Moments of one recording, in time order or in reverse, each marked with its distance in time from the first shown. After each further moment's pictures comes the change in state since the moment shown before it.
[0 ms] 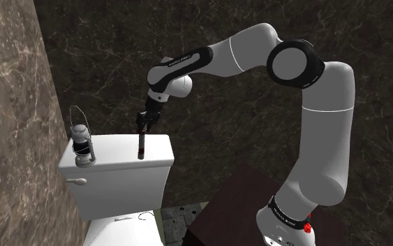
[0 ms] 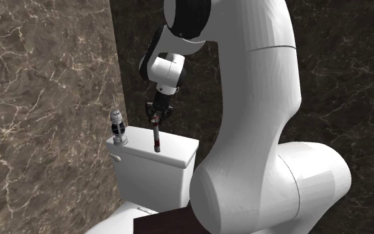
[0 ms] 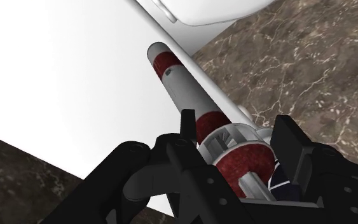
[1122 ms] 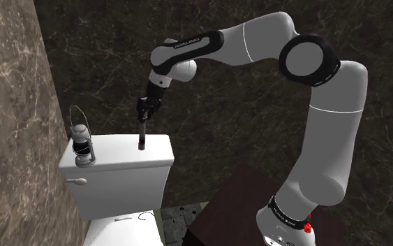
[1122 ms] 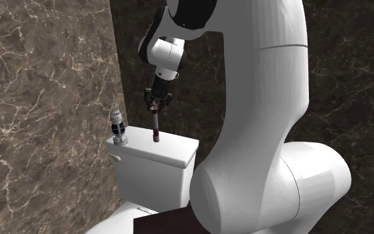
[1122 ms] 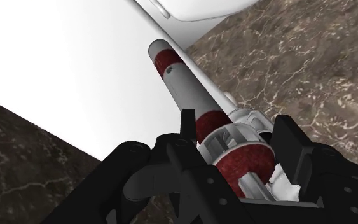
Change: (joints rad) arm 0.002 -0.090 -0.012 0.046 -0.033 -0.131 0.058
